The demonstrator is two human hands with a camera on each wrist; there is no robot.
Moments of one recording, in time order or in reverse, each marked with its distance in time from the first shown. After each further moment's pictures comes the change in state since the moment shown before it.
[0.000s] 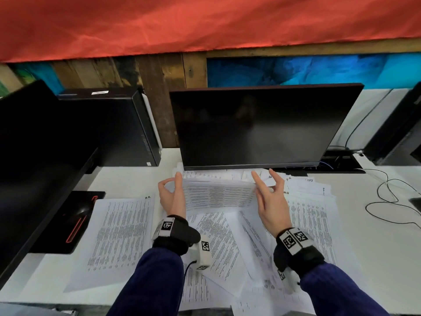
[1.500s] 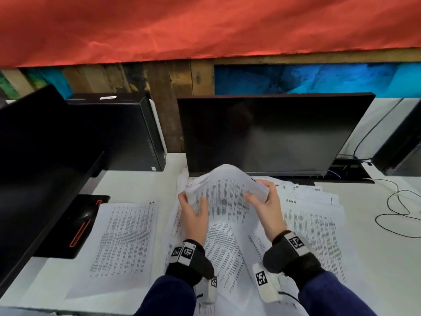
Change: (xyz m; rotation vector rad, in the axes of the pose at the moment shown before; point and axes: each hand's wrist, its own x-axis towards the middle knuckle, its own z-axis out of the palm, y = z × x) left_hand -0.044 -0.011 0.004 0.141 -0.238 0.171; right_hand 0.022 -0.040 0.010 0.910 -0.056 0.512
